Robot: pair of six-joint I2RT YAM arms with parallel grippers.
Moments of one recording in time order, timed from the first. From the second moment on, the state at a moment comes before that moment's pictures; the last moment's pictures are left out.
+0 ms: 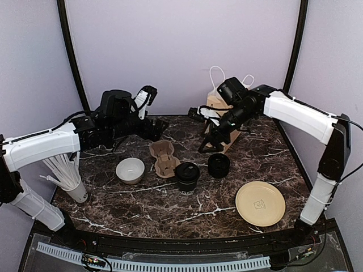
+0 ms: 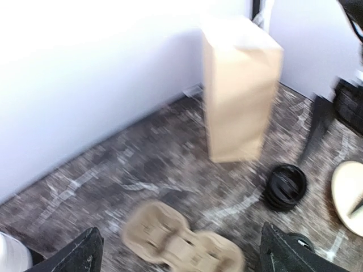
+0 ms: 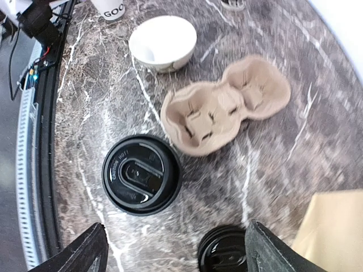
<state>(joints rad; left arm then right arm) -0.80 1.41 1.19 -0.18 -0.20 -0.01 0.68 1.77 1.69 -0.96 -0.52 -0.57</state>
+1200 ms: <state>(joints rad) -0.60 1.33 1.04 0.03 -0.13 -0.06 0.88 2.02 1.83 -1.06 -0.38 -0.76</state>
